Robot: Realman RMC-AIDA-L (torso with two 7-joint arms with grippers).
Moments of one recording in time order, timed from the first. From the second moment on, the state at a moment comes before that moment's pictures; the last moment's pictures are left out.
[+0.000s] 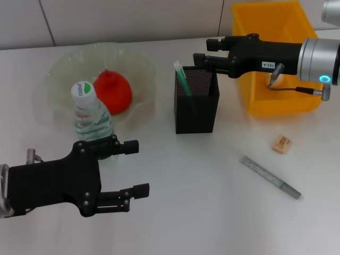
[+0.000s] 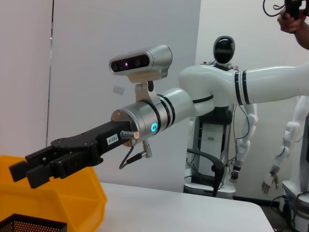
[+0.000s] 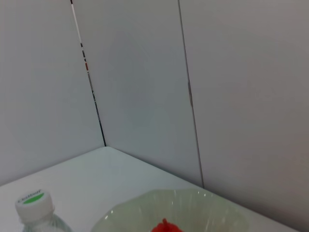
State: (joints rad) left arm -0.35 -2.06 1.09 0.73 1.61 1.75 -1.15; right arm 0.55 2.07 -0.97 -0.85 -1.75 -1.22 1.60
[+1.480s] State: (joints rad) left arm -0.35 -2.07 1.09 0.73 1.60 1.75 -1.16; right arm 0.48 2.08 -1.13 -1.80 -2.51 -1.78 2.49
